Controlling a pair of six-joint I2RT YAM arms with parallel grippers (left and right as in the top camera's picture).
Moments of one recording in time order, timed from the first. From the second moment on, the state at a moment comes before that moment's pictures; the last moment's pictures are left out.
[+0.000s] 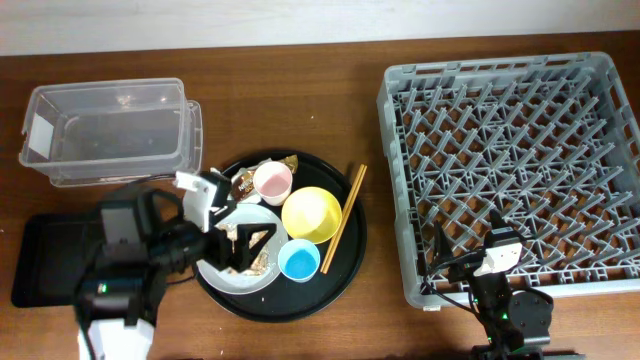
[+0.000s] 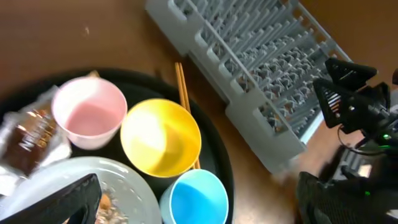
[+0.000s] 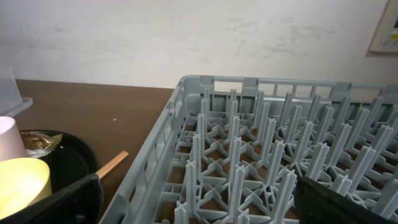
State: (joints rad) left arm 0.02 0.96 0.85 -0.72 0.80 0.14; right arm 0.02 0.01 0.01 -0.07 -0.13 0.00
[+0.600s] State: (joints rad) left arm 0.02 1.18 1.17 -0.96 0.28 -0.05; right arm 0.02 0.01 0.01 -0.07 -0.13 0.00
